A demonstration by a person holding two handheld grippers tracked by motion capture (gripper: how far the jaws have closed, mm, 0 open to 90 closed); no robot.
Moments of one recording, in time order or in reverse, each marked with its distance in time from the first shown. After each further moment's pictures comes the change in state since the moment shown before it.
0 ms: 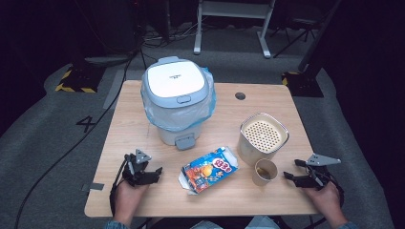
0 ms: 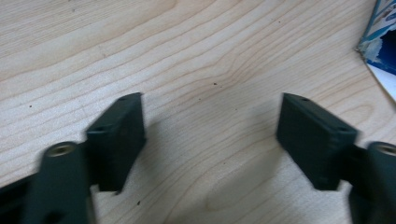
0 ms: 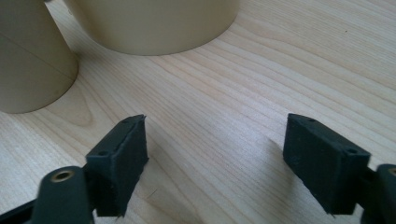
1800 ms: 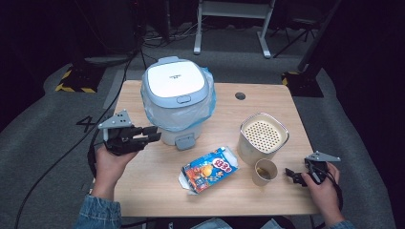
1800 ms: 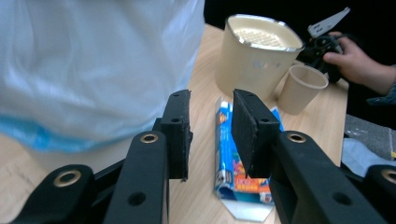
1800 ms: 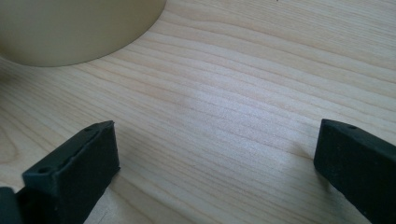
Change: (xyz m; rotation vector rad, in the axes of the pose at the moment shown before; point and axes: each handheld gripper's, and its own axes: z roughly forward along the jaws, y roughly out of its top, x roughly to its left) left arm 0.030 0.113 -0.114 -0.360 -0.446 0.194; right arm -0.003 0.002 0.005 0.053 -0.185 0.170
